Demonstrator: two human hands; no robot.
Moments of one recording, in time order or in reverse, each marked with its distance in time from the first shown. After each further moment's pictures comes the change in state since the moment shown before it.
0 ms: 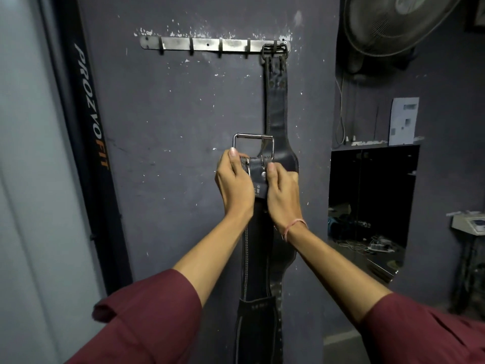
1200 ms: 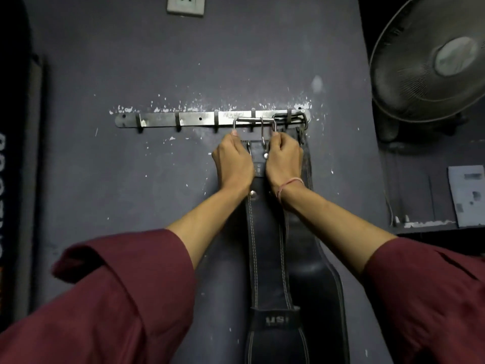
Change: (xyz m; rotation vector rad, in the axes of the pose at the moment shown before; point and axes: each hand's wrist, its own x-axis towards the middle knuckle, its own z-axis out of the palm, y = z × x) left_hand 0.276 -0.034 0.176 0.245 0.102 0.382; right_hand 0.346 0.016 0.071 0.123 0.261 -0.173
